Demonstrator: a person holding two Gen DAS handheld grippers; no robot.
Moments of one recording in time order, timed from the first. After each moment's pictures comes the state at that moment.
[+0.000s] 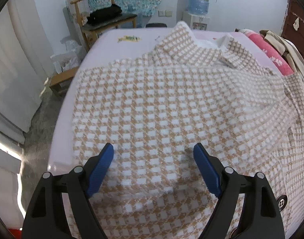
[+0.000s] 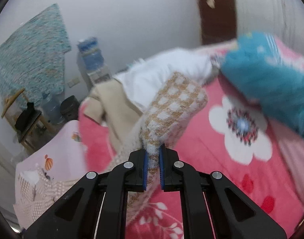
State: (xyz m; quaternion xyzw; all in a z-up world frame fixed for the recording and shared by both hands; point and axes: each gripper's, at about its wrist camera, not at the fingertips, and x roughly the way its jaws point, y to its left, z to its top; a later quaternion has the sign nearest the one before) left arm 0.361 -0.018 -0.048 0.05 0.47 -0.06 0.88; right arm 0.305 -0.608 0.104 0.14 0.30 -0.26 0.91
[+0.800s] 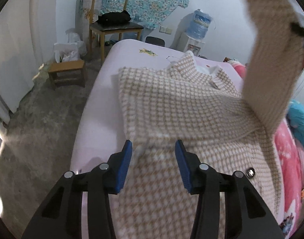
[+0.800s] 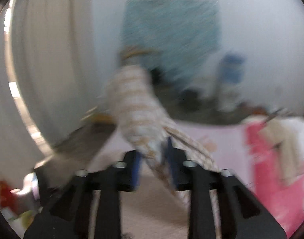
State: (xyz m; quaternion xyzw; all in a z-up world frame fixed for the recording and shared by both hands) left arm 0.264 0.088 0.005 -0.08 0.44 -0.11 0.89; right arm 0.328 -0.219 0.123 0.00 0.32 0.18 0.93
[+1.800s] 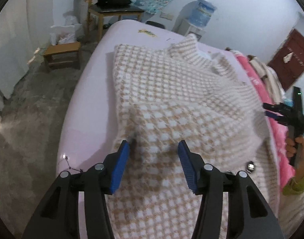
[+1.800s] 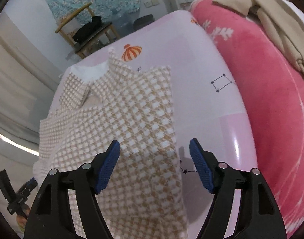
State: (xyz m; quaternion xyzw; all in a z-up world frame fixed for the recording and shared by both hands) left arm 0.282 0.073 -0.024 -0.09 0.49 -0.10 0.86; right arm 0.379 -0.425 -0.064 0.16 0.50 0.03 0.85
